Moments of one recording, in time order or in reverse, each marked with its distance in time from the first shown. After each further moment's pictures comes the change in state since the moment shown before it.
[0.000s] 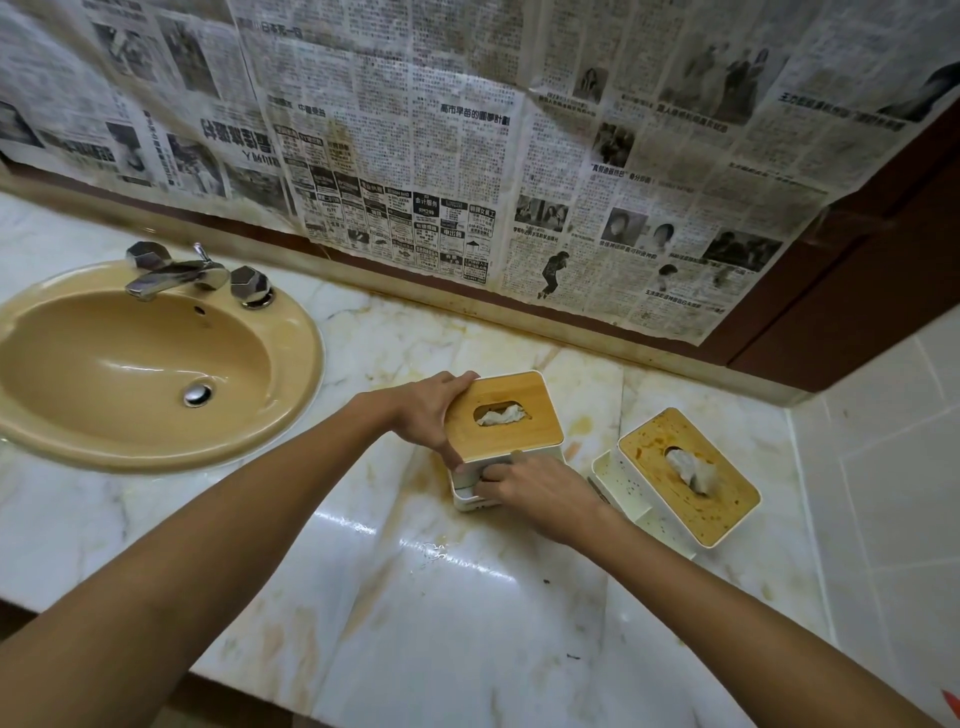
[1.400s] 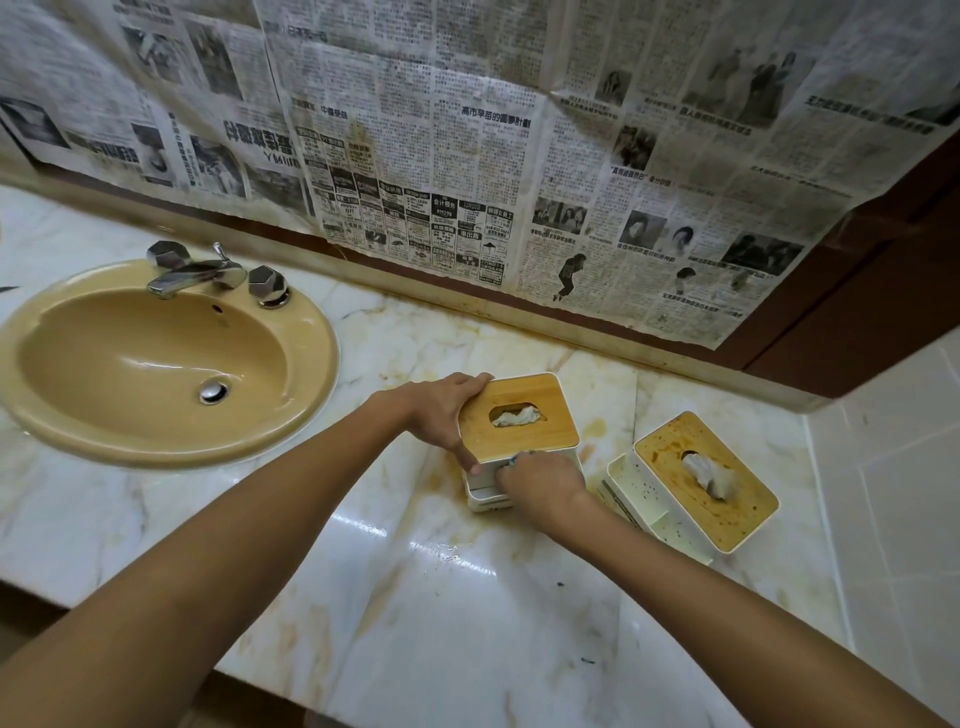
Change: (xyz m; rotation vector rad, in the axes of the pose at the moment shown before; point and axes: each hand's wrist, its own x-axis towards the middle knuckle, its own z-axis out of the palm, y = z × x) left_hand -0.008 0.002 -0.004 0.074 -0.018 -0.029; right_hand 0.031 -0.016 -0.026 -0.066 -0.438 0.398
